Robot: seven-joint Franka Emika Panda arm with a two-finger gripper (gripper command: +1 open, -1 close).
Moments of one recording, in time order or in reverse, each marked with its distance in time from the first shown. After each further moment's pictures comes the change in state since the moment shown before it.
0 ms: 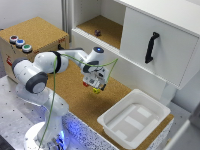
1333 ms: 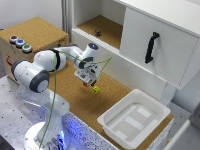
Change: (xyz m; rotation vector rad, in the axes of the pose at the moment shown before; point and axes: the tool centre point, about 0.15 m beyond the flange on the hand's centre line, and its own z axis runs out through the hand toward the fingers) arm -0.002 -0.097 -0.014 0.078 -0.056 0.101
